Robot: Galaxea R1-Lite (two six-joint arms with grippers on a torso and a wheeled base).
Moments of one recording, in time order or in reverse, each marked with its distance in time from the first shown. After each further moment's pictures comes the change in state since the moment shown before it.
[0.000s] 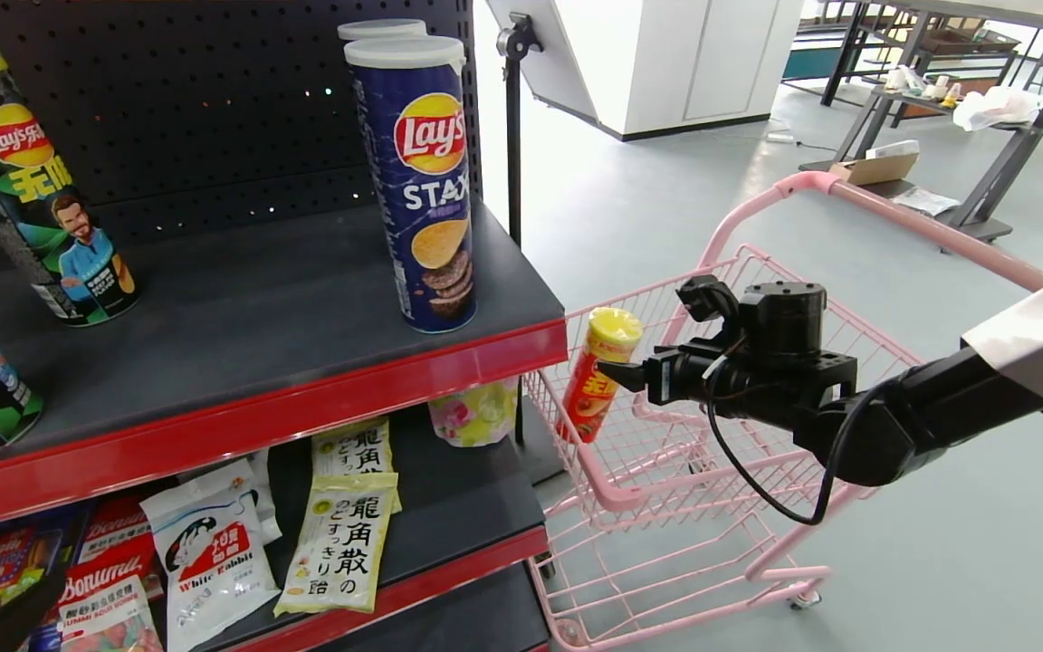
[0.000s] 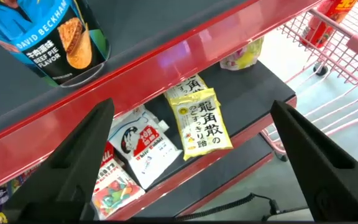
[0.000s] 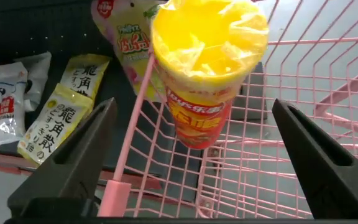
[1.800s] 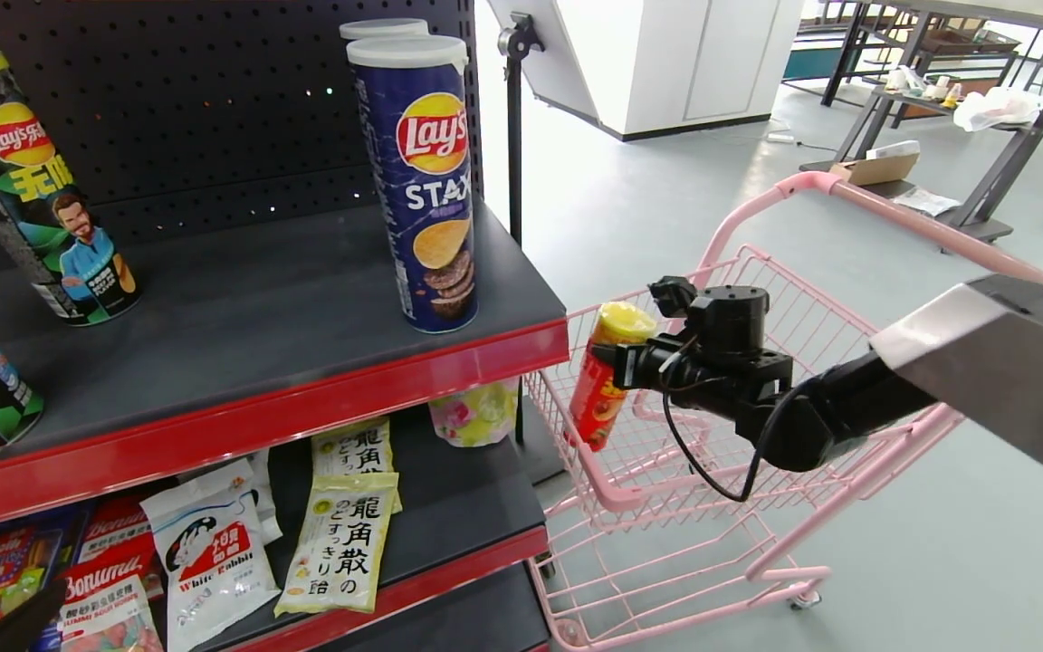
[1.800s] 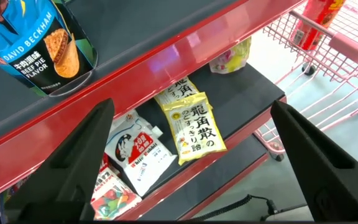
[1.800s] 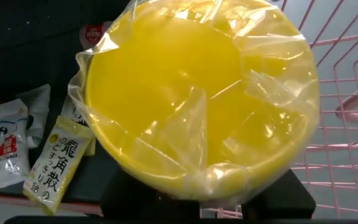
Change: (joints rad) left arm -0.021 -0.023 -0.001 0.000 -0.020 0.014; right arm 0.029 0.121 -0.145 -0.023 -0.079 0.128
